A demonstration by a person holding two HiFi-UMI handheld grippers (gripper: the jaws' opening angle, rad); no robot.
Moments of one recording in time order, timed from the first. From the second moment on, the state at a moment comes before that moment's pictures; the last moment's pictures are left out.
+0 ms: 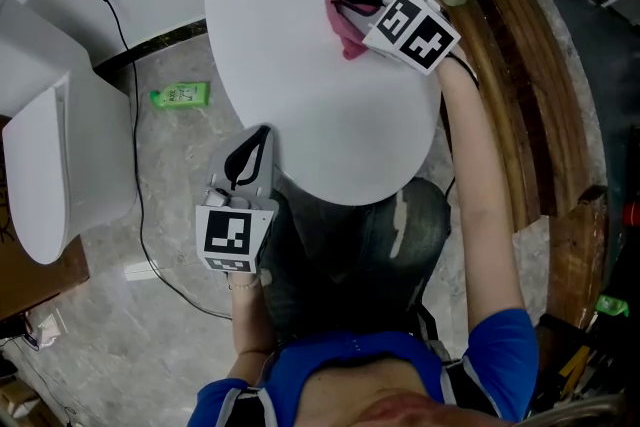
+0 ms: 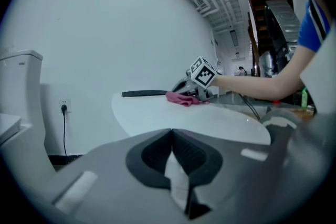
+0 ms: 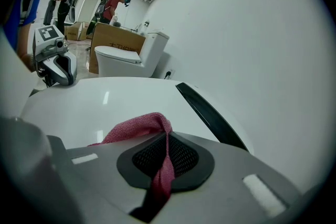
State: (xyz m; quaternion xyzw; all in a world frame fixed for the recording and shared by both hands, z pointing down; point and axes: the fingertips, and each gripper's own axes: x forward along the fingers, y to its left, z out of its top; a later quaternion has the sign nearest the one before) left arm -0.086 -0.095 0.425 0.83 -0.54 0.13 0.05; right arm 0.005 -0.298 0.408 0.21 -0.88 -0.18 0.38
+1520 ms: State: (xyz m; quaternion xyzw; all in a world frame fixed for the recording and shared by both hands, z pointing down) left arm -0.085 -0.096 0.426 0.83 -0.53 0.13 0.05; right arm 0.112 -0.328 0.411 0.30 -0.89 -0.11 0.34
